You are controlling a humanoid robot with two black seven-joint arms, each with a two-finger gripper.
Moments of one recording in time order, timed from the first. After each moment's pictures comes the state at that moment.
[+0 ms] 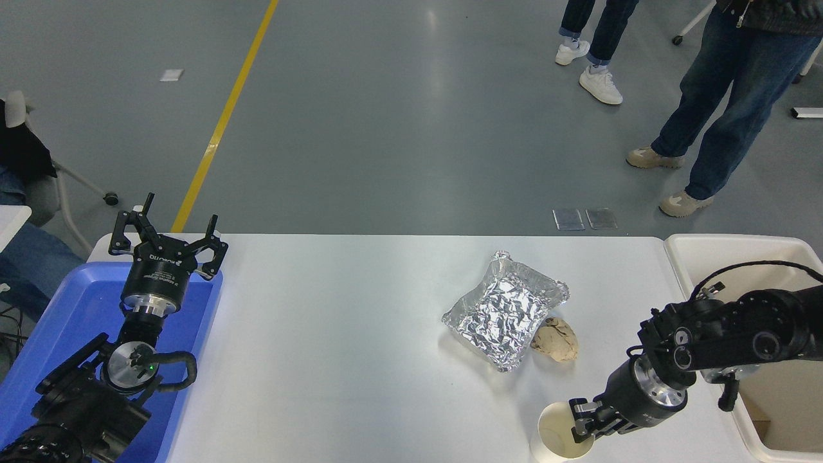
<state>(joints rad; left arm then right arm) -0.52 0.23 -1.00 -0.46 -0.12 -0.69 -0.39 1.42 -0.47 -0.92 1.41 -0.54 0.40 0.03</state>
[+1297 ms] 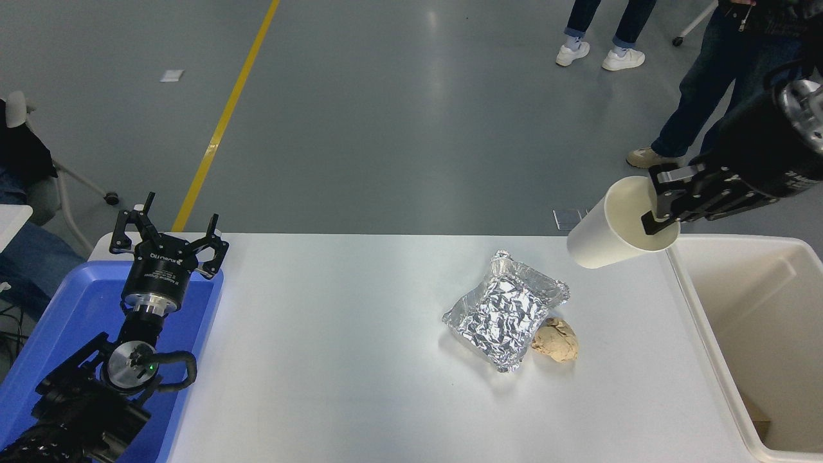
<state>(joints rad) -0.53 0.23 -1.00 -0.46 -0.12 -0.69 -0.39 2.50 -0.61 -1.36 1.53 -0.44 0.78 0.11</state>
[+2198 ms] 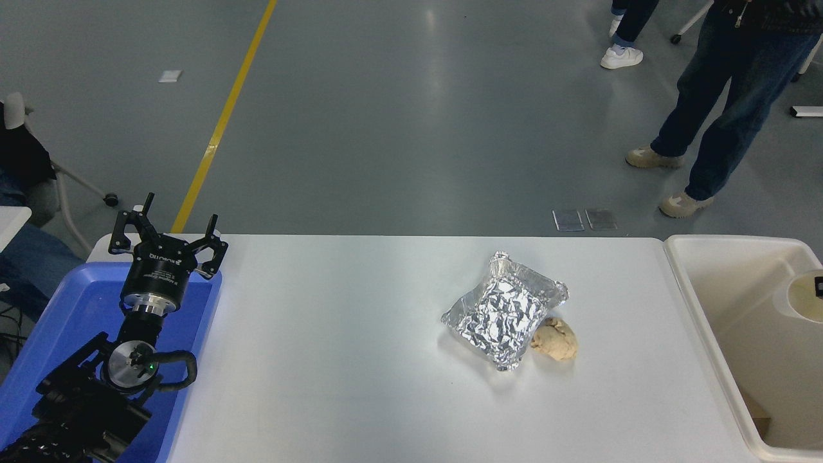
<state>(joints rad) -0.53 0.23 -1.00 -0.46 -0.12 -0.69 -0.39 1.07 -0.75 -0.70 0.54 -0.92 0.35 0.10</state>
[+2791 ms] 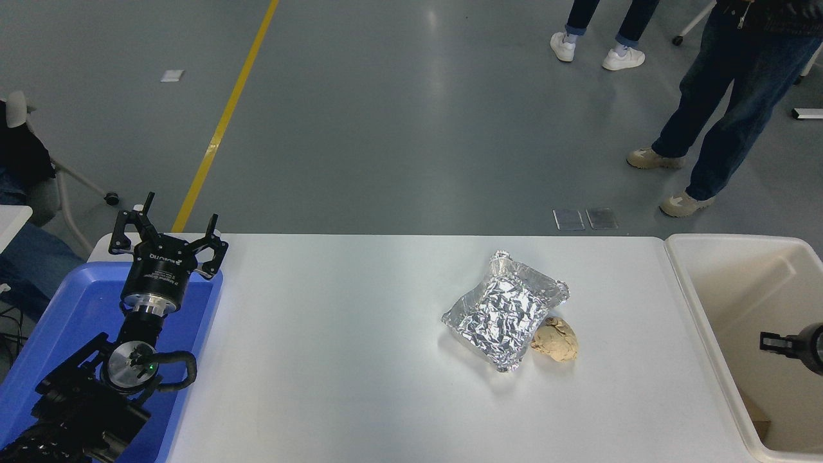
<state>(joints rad) -0.53 0.23 -1.00 -0.46 -0.12 -0.69 -0.39 0.85 -0.60 -0.57 0.43 -0.85 0.22 0.03</state>
